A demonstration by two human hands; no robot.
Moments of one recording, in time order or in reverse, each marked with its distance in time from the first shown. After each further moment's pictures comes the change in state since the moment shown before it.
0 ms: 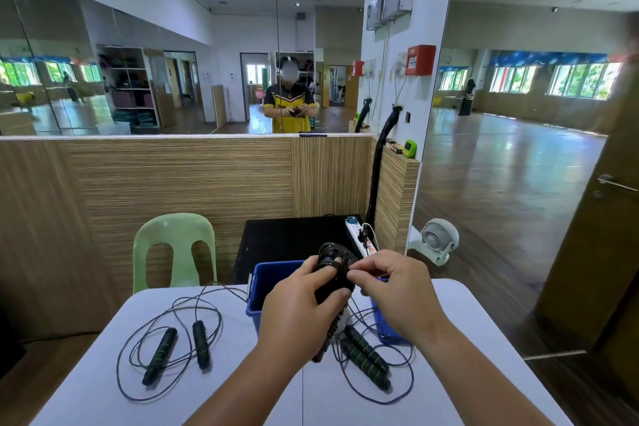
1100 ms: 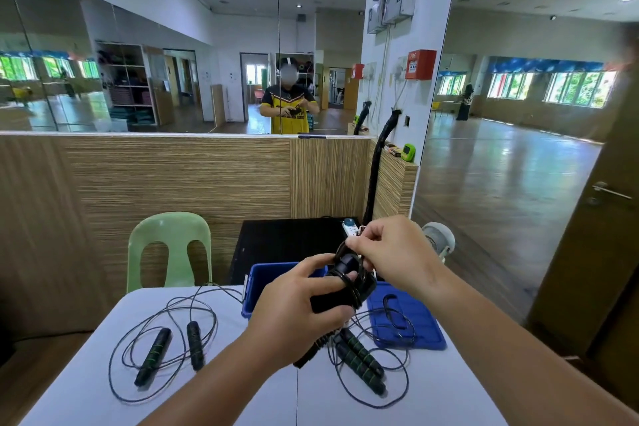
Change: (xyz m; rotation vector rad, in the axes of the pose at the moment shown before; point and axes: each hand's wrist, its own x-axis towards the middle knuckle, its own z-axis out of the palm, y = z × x) left_hand 0.006 -0.010 -0.016 -0.080 -0.187 0.187; right_hand 0.046 -0.049 -0.023 -0.244 -0.150 0.164
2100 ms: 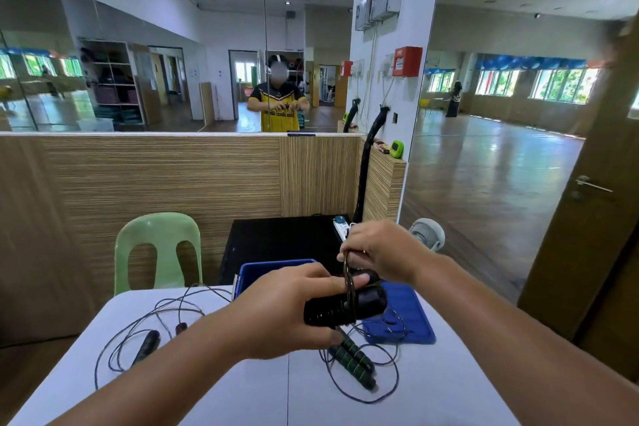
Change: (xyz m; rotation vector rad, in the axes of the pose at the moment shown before) left_hand 0.013 0.017 -0.027 0.241 -0.328 0.242; right_hand 0.040 0.060 0.000 -0.493 -0.172 -0.658
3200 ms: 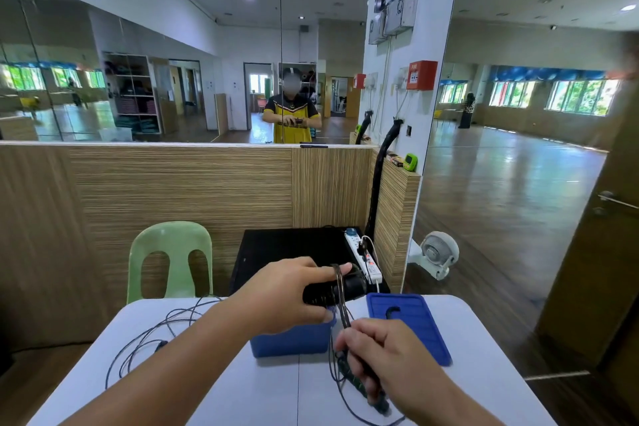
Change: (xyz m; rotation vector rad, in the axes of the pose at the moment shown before) left_hand 0.026 -0.052 -0.005 0.164 -0.002 -0.168; right_hand -0.065 -0.108 0.023 1.147 -0.026 0.613
